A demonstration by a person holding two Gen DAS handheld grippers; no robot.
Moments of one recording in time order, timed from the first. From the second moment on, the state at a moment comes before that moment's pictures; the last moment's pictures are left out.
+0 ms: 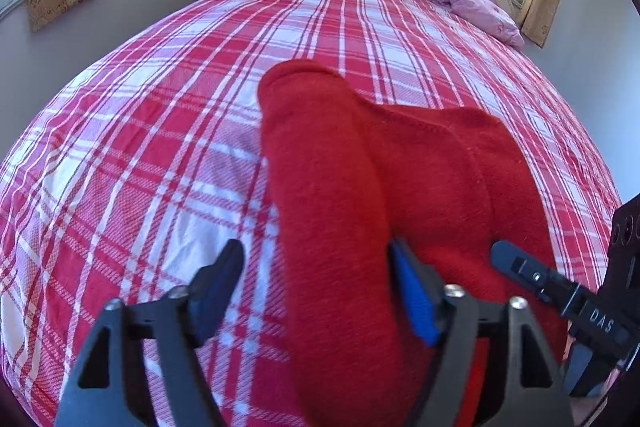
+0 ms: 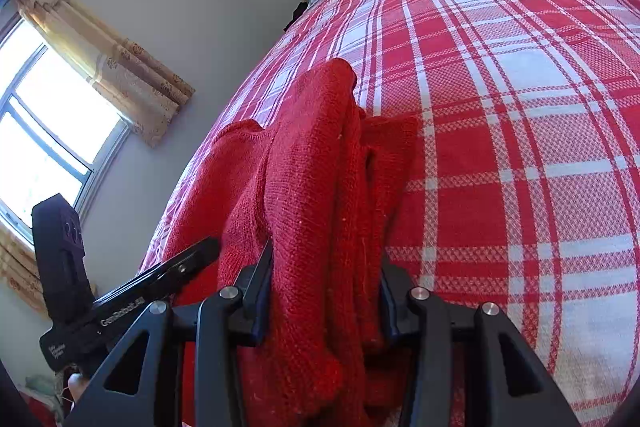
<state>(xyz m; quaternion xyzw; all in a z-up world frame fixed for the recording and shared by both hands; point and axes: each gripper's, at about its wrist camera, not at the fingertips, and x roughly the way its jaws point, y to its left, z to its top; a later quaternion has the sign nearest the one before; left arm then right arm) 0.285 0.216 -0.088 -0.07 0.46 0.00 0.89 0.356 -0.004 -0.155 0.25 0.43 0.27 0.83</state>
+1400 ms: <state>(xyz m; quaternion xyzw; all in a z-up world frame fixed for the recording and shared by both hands) 0.151 0.232 -0.090 -0.11 0.46 0.10 0.87 0.192 0.028 -0.129 0.10 0.40 0.24 0.88</state>
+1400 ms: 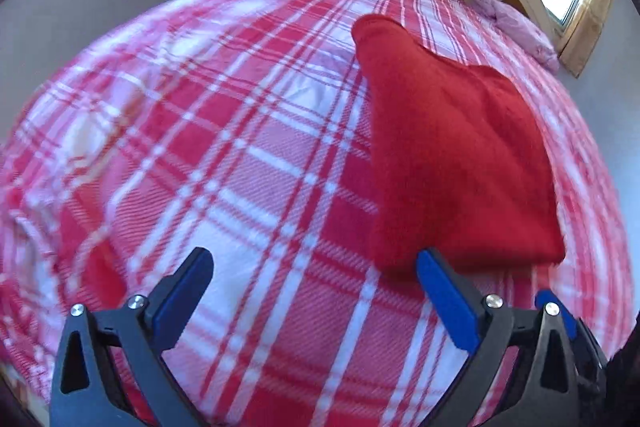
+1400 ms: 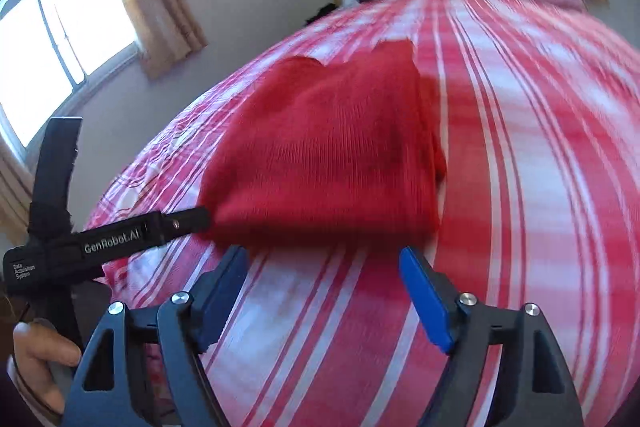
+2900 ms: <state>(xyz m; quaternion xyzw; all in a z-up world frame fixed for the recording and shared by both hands) -0.002 0.135 0.052 0.02 0.23 0.12 0.97 0.013 -0.030 0.053 0.05 0.07 0.02 1.00</state>
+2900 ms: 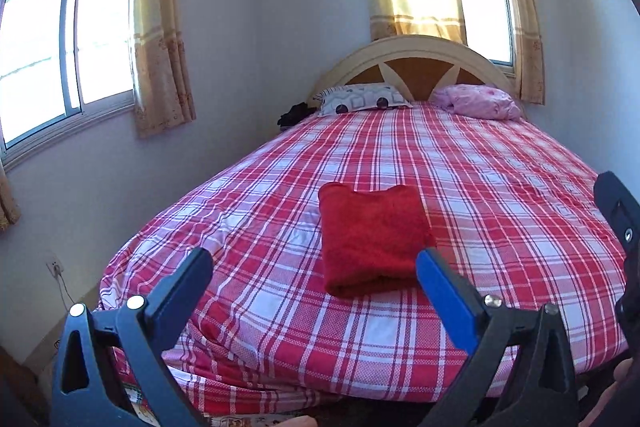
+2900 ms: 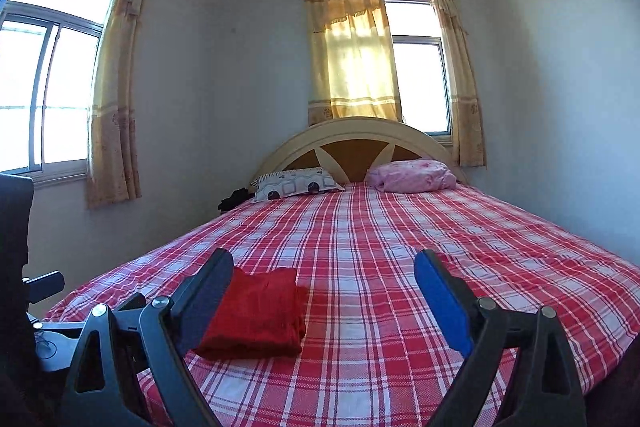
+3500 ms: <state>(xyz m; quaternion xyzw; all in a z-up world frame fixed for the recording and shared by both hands) -0.001 0.133 0.050 0.03 0.24 0.12 0.96 0.007 -0.034 0.053 0.05 0.07 0.02 1.00</state>
